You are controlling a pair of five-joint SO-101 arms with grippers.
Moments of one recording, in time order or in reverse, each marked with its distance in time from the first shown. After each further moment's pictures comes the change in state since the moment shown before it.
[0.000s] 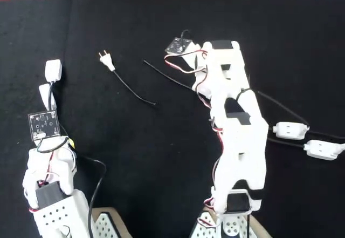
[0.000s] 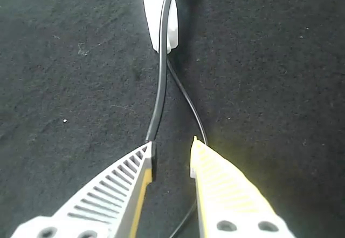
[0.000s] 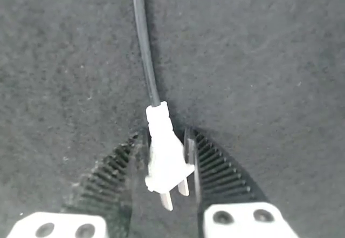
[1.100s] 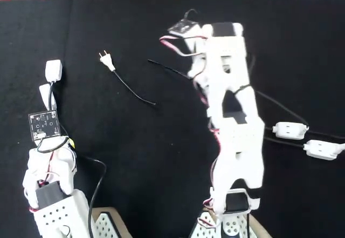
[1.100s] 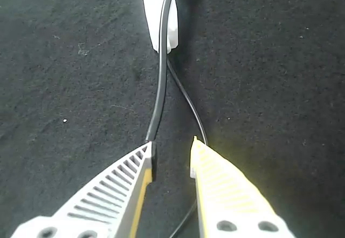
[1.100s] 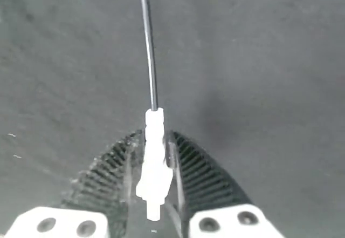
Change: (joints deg) left arm 0.0 0.0 0.0 0.0 0.0; right arm -2.0 0.4 -20.3 21.4 -15.6
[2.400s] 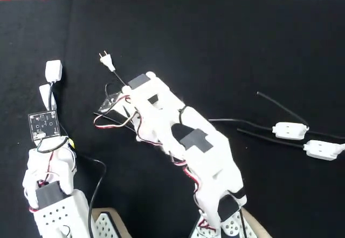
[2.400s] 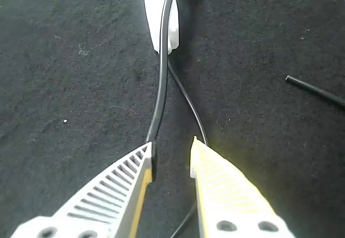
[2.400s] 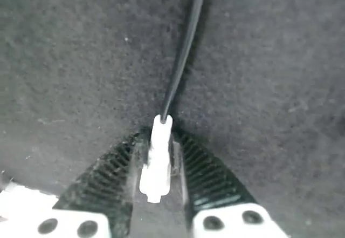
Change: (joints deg) left arm -0.1 0.0 0.0 0.0 0.0; right arm -30.9 -6.6 38.2 -9.8 -1.8
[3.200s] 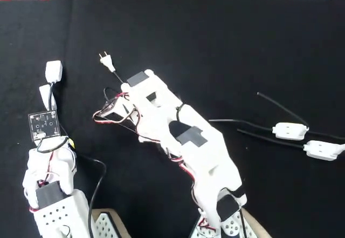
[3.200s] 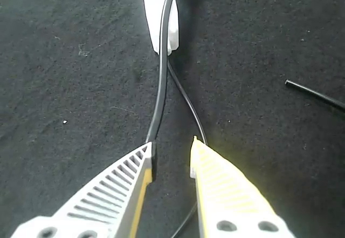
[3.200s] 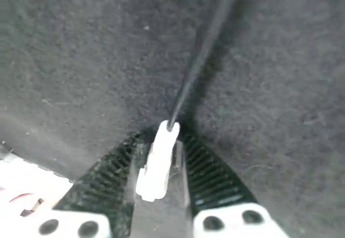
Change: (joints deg) left arm 0.0 0.0 0.0 0.0 0.0; right arm 0.5 4.7 -5.8 5.9 6.5
